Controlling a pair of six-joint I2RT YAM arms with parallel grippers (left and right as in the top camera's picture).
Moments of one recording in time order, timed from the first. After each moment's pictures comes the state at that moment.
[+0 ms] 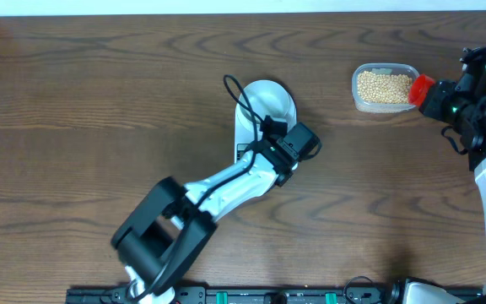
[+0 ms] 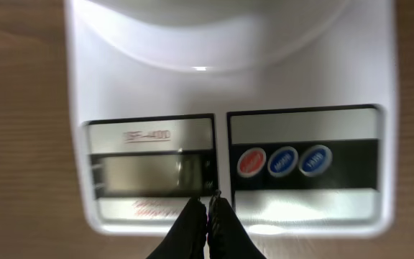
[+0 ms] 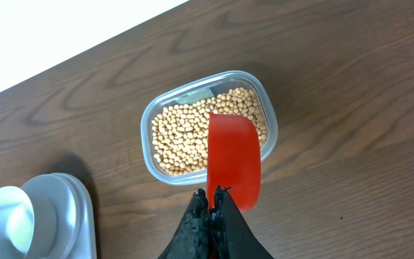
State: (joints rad) left arm -0.80 1.87 1.18 -0.58 -0.37 -0.64; right arm -0.21 1.37 1.18 -0.57 -0.19 0.22
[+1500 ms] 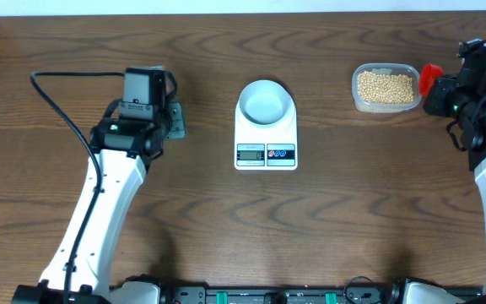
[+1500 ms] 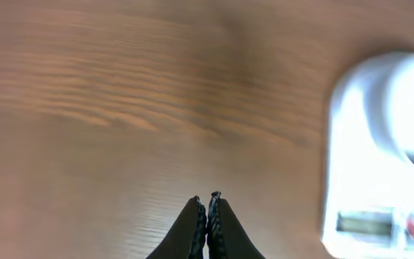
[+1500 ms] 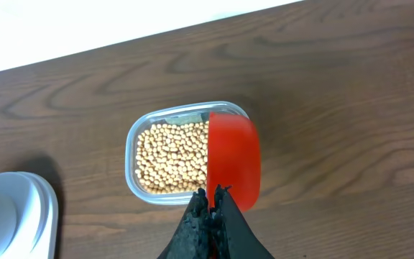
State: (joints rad) left arm -0.14 1.40 1.17 -0.75 -0.07 -0.16; right arm -0.21 1.37 1.18 -0.50 -0.16 0.04
